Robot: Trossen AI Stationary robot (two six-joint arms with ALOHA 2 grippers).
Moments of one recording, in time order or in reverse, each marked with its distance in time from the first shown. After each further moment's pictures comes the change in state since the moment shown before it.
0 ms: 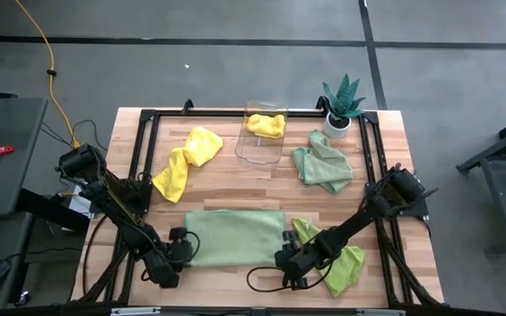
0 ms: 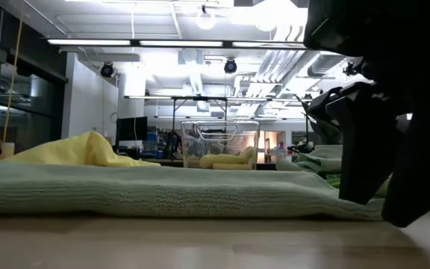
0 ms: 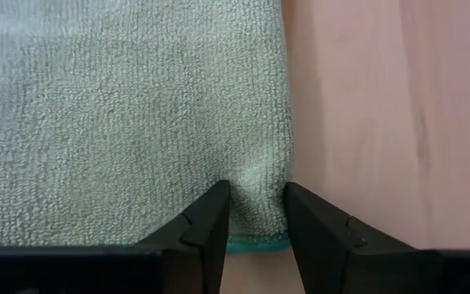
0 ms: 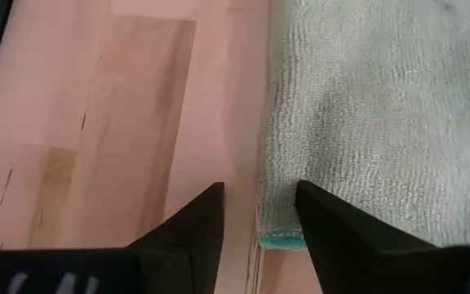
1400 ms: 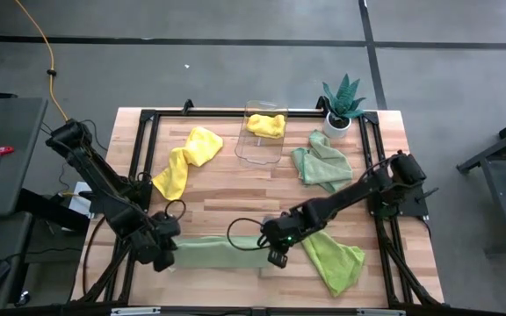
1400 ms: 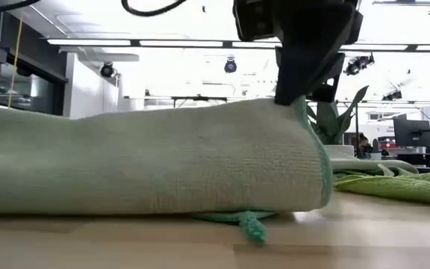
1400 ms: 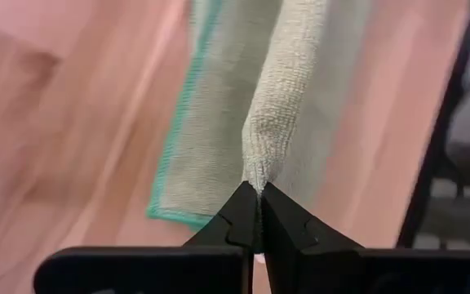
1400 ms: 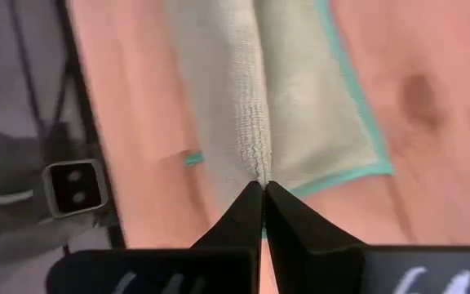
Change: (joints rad) left arm 0.041 -0.380 -0.002 -0.391 0.072 -0.418; right arm -0.241 -0.108 0.166 -0.215 -0.304 0.341
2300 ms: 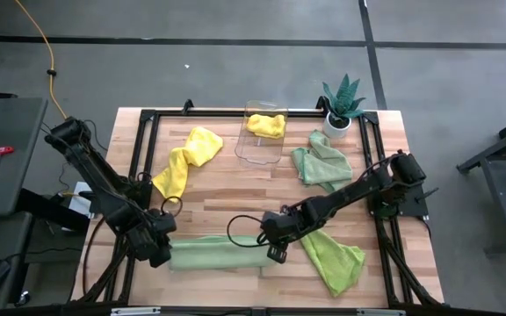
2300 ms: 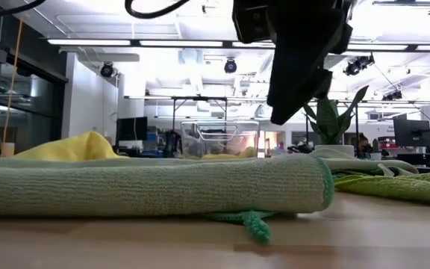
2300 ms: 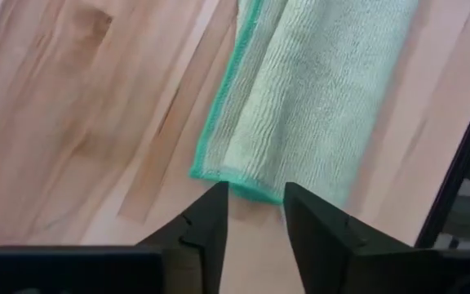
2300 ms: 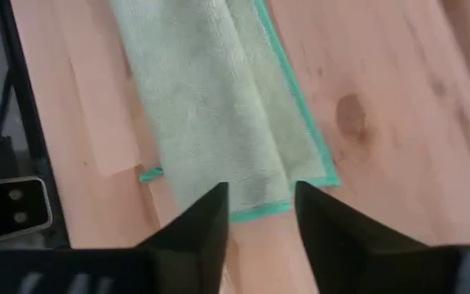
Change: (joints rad) left arm -0.005 -0.052 0.000 -0.120 0.047 -0.052; right arm -0.016 -0.001 0.025 -0.080 0.107 -0.059
